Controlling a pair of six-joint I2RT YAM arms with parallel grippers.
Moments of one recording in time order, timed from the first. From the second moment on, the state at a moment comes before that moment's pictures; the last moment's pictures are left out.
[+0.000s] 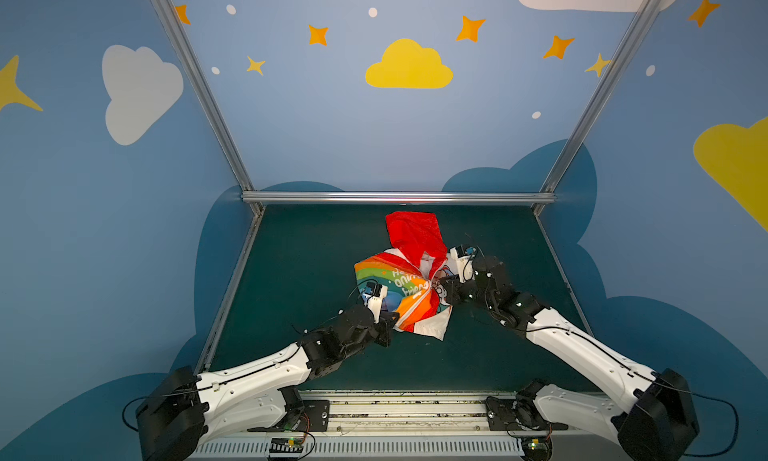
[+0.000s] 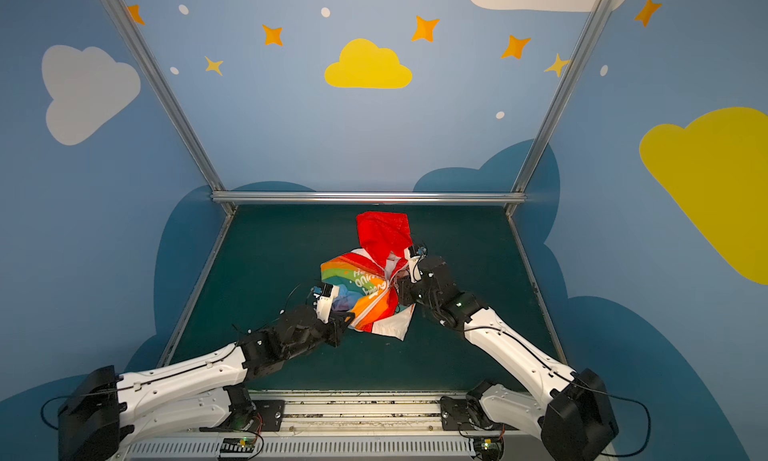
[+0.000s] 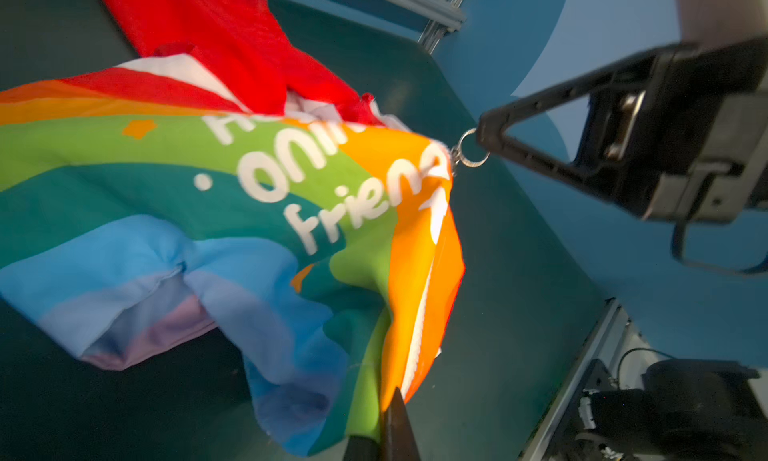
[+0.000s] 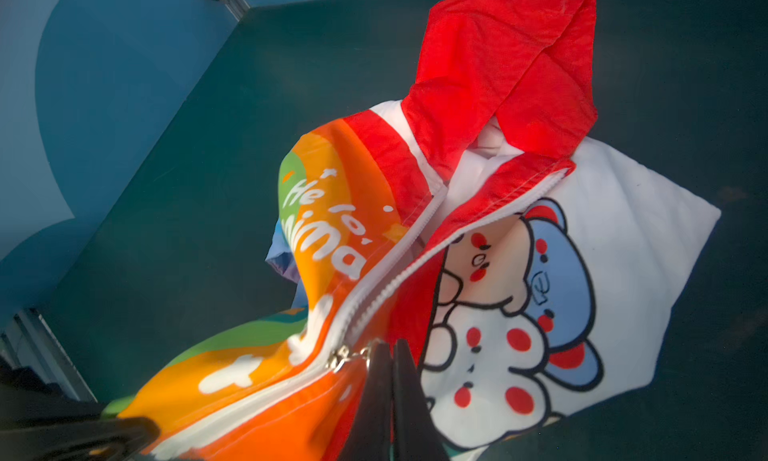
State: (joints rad) left arm -0.97 1.00 0.46 0.04 -0.13 -0.62; right arm 0.62 1.15 0.79 -0.25 -0.07 0.39
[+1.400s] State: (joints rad) left arm -0.70 0.81 0.47 -0.19 -0.10 -0.34; right arm 0.37 1.12 0.77 -0.13 0.07 0.88
